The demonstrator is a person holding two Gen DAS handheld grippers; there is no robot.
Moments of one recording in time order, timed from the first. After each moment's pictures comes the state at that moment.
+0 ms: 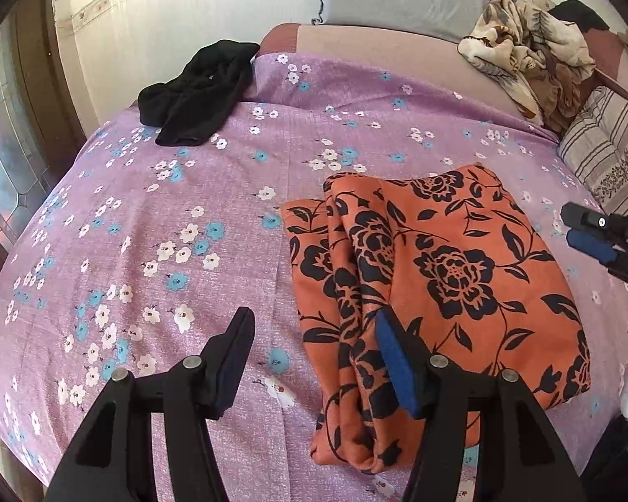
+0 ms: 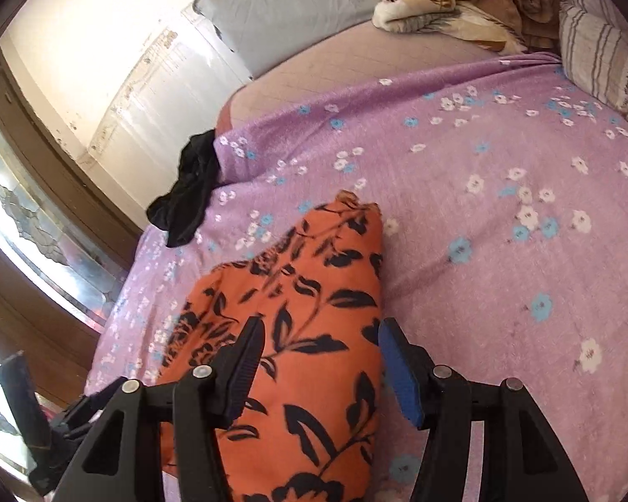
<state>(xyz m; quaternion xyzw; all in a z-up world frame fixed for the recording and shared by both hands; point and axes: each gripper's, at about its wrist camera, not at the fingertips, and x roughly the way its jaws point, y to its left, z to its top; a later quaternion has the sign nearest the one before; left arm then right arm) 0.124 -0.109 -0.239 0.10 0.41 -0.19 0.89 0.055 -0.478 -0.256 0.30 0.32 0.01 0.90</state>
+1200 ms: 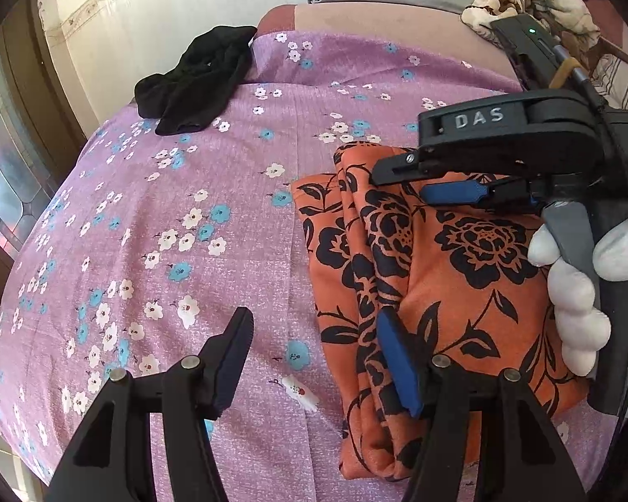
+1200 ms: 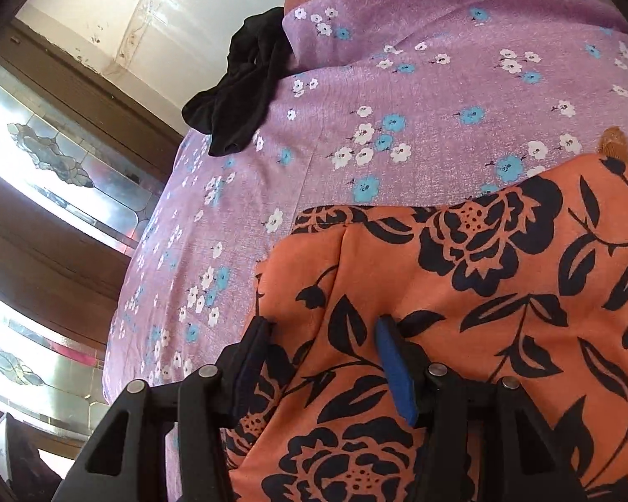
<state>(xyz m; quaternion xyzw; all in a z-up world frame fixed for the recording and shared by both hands) 0.134 -0.109 -0.260 0.14 0.42 -0.18 0.88 0.205 -0.378 -0.309 0.30 0.45 0.14 0.83</state>
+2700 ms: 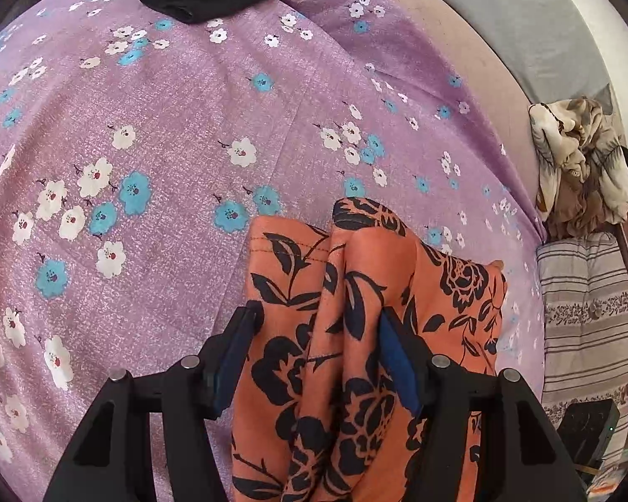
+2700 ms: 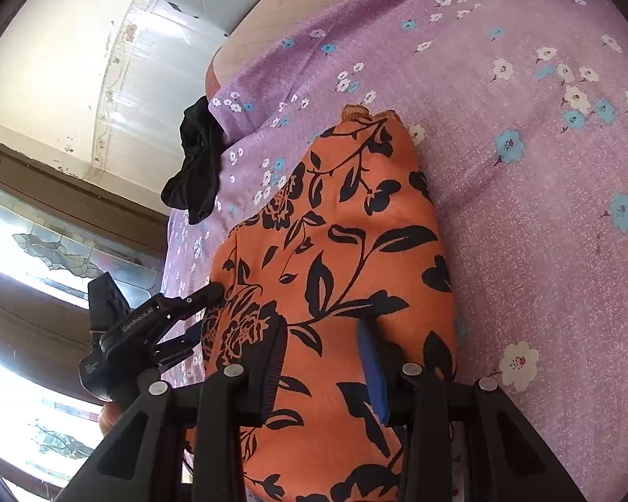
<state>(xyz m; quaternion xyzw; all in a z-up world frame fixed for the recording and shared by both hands) 0.252 -0.116 -0.285 -0.14 0.56 -0.22 0.79 0.078 -0.476 -0.310 0.42 0.40 0.05 0.81</state>
